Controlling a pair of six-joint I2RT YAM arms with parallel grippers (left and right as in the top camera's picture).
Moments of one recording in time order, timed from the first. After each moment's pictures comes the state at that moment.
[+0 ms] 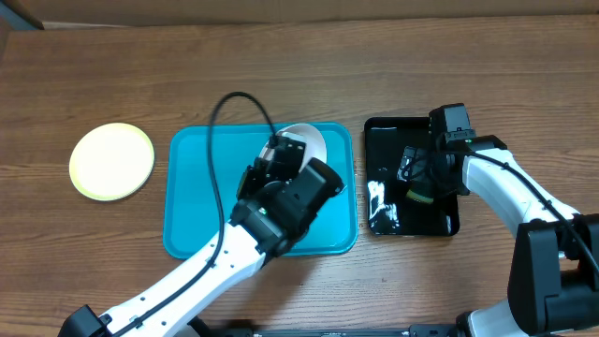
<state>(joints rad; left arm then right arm) -0.80 1.37 0.98 -0.64 -0.92 -0.27 0.13 1.70 1.00 -0.64 0.01 0.38</state>
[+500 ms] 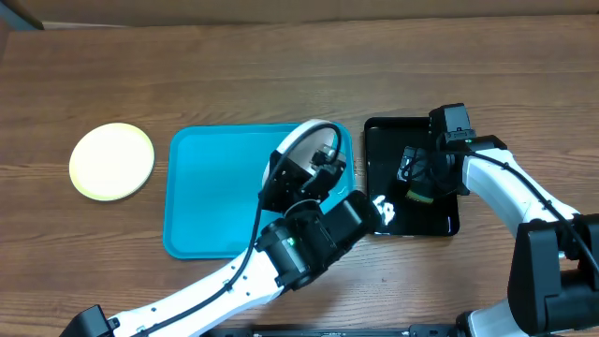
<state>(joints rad) -1.03 1.37 0.99 -0.52 -1.30 0.01 0.13 1.70 1.00 -0.64 0.01 0.38</state>
